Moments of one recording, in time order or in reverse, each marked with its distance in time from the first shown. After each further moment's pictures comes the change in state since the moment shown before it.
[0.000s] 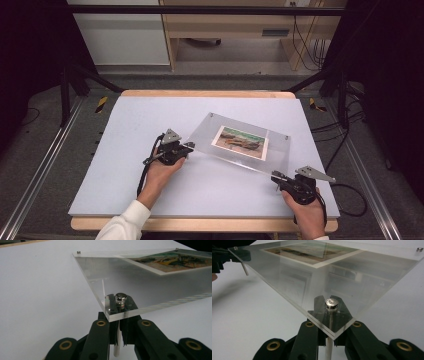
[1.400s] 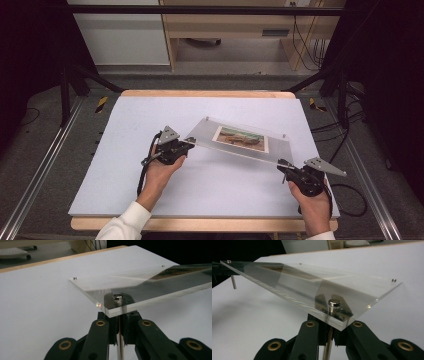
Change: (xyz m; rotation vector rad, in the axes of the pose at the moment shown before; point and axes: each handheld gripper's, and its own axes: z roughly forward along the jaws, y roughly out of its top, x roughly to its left) left arm -0.009 0.022 -0.026 -0.079 0.053 -0.021; right arm -0.006 0.031 -0.012 -0.103 -0.008 -0.030
